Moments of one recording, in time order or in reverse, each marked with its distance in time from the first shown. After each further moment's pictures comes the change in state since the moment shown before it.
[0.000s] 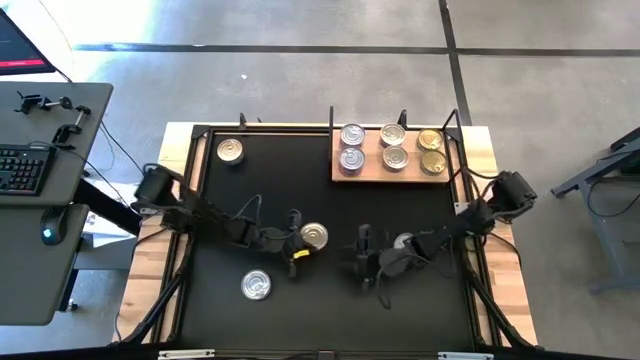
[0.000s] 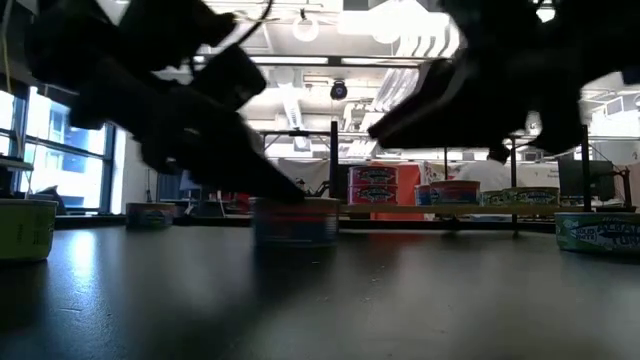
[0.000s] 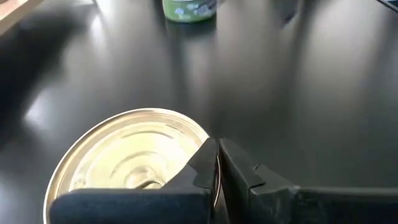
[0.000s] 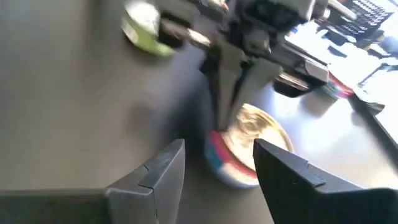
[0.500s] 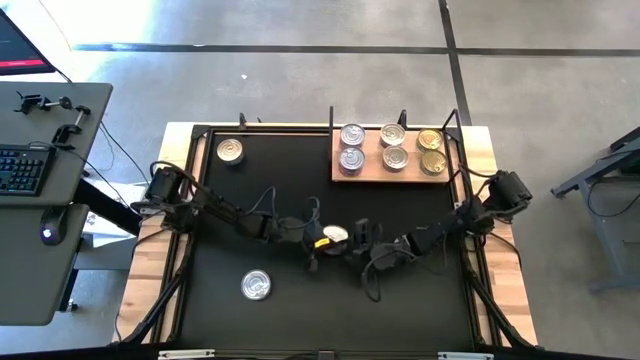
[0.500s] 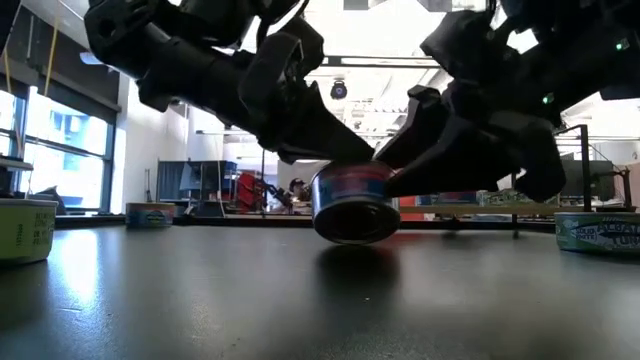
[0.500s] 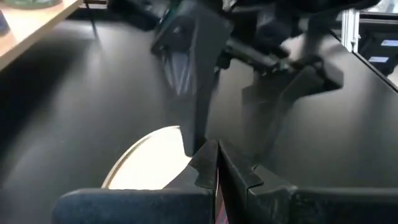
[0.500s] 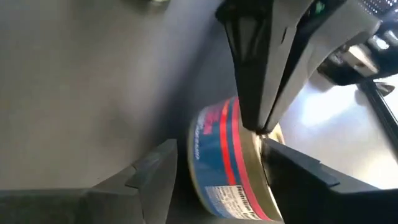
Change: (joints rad) left arm 0.075 0.051 0.222 -0.048 0.091 -0.041; right arm -0.066 0.023 0.000 -0.105 -0.045 -0.042
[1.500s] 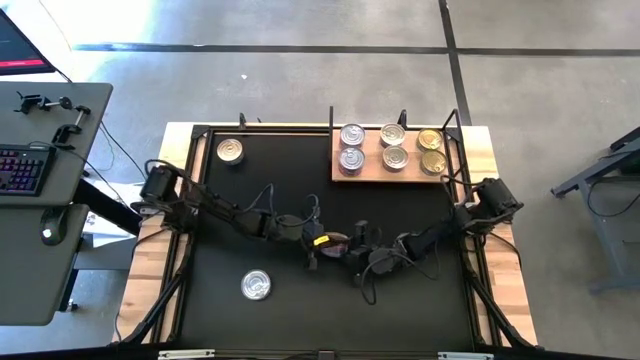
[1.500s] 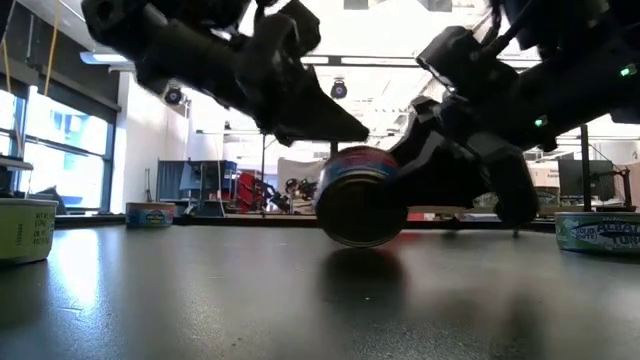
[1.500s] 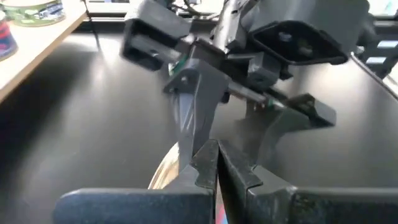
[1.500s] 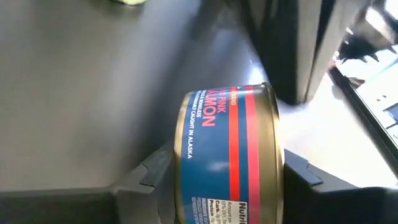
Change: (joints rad) left arm 0.003 -0.055 0.007 -0.054 -0.002 0.036; right arm 0.026 0.119 0.002 0.180 0.126 0.027
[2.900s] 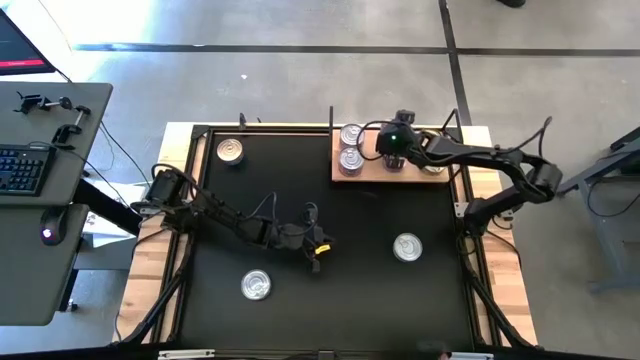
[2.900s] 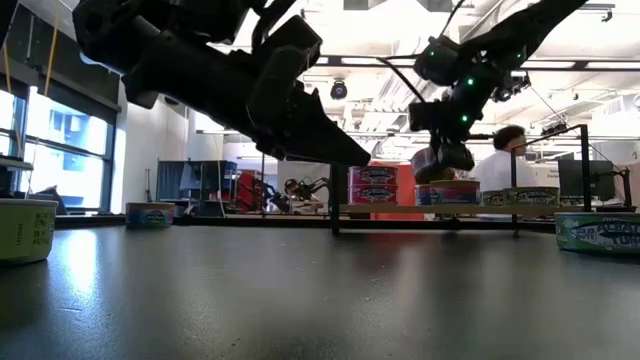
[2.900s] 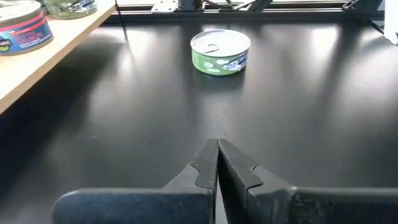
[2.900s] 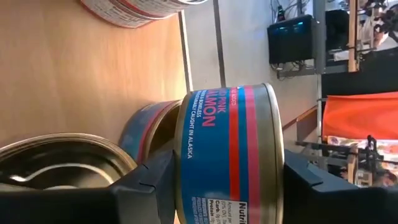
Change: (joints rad) left arm -0.044 0.071 -0.002 0.051 -0.171 -0.012; right arm -1.014 -0.436 0.161 -0.876 -0.057 -0.568
